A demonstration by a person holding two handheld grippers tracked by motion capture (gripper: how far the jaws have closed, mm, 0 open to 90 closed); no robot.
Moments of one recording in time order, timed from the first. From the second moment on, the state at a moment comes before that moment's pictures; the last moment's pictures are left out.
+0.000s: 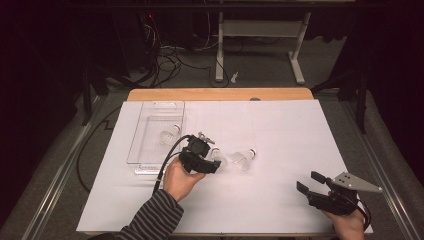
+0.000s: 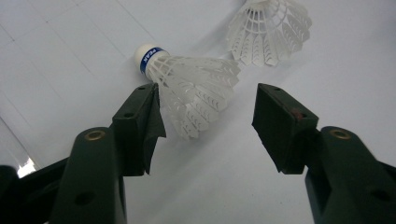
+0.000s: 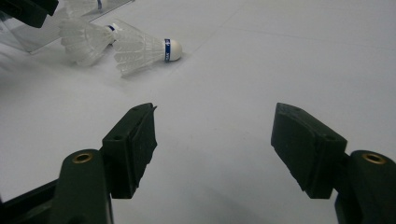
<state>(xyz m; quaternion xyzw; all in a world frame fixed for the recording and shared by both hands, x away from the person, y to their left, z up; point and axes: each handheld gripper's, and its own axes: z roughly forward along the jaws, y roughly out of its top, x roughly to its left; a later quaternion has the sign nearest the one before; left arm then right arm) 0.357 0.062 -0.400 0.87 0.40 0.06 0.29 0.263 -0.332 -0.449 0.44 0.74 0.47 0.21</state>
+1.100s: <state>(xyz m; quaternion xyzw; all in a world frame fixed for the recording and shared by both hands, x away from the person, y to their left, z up) 0.373 0.056 -0.416 0.87 0.42 0.04 0.25 0.263 -0.333 -0.449 0.44 0.74 0.47 0.21</state>
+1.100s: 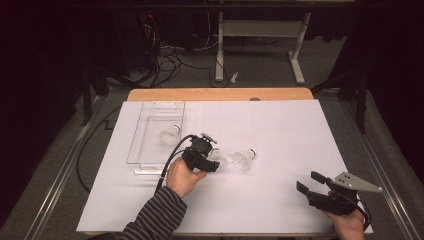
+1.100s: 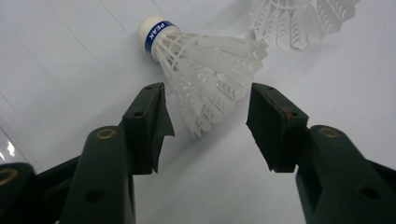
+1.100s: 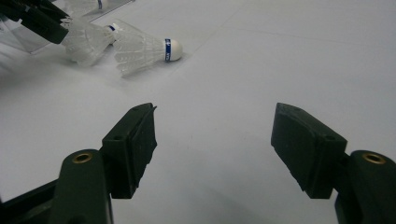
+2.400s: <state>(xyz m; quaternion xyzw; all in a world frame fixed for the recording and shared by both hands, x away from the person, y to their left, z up) 0.377 0.054 -0.422 0.87 0.42 0.04 0.25 0.263 -0.333 -0.449 0.44 0.74 0.47 0.21</state>
